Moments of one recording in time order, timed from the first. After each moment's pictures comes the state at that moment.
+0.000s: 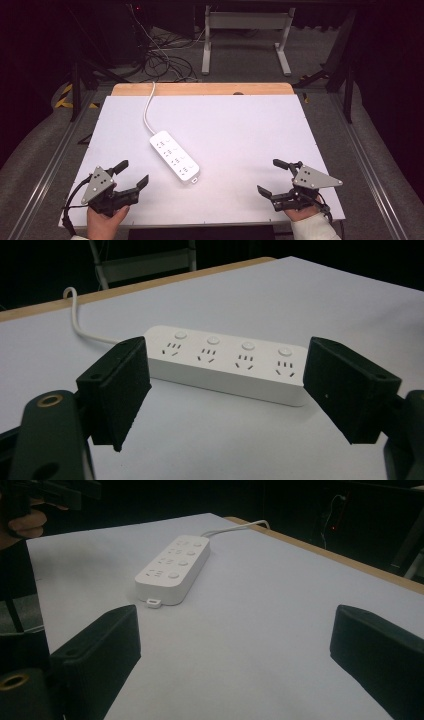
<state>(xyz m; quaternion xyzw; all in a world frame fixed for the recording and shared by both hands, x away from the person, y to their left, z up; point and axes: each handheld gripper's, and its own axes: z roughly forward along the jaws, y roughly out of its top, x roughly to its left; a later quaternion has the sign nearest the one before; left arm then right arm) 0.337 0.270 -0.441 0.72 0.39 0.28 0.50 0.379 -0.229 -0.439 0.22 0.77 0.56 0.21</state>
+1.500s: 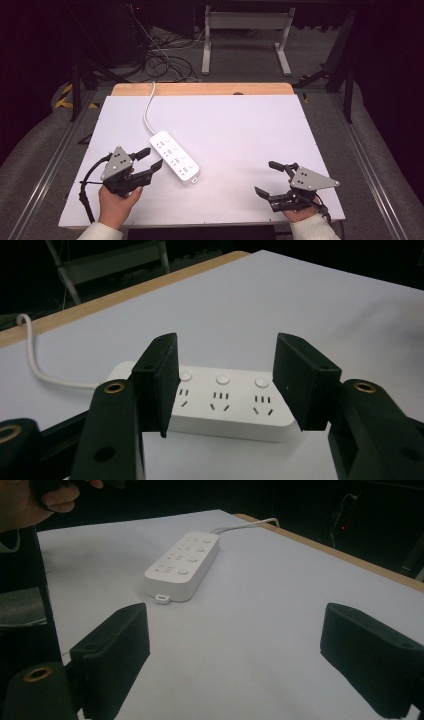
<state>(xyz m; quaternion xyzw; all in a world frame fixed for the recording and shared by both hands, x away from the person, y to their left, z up) 0.375 0.237 -0.407 0.76 0.34 0.26 0.49 0.377 -0.223 -0.440 0.21 0.78 0.56 0.20</state>
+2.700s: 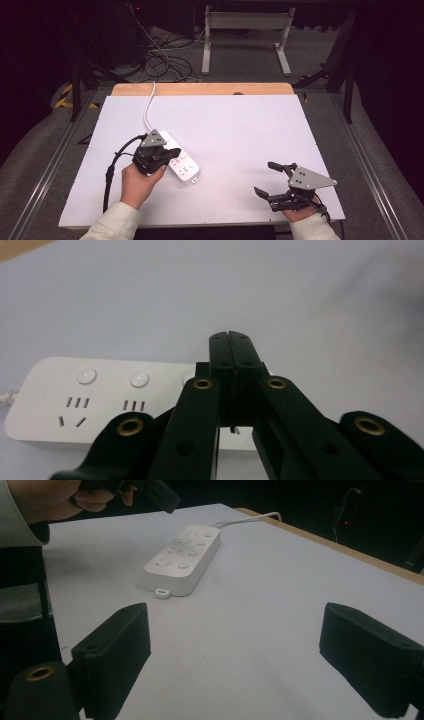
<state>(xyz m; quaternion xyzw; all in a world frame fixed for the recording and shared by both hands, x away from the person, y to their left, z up) 0.440 0.188 -0.409 0.84 0.35 0.13 0.40 0.380 -0.222 -0.443 0.21 0.79 0.55 0.19</state>
